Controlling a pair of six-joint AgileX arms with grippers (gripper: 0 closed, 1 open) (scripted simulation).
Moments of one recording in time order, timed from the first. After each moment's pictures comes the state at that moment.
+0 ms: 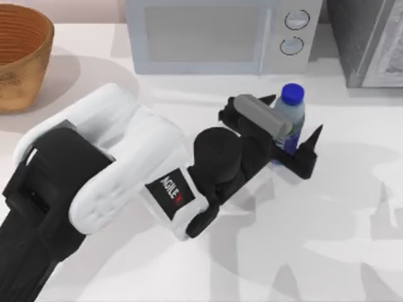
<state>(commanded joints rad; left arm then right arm) -0.77 2.51 1.20 1.33 0.06 -0.01 0.00 0.00 0.00 0.00 0.00 0.00</state>
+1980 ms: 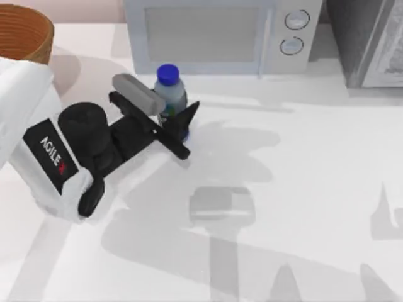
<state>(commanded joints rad) -0.34 2.33 0.87 1.44 0.48 0.03 0.00 0.00 0.00 0.00 0.00 0.00</state>
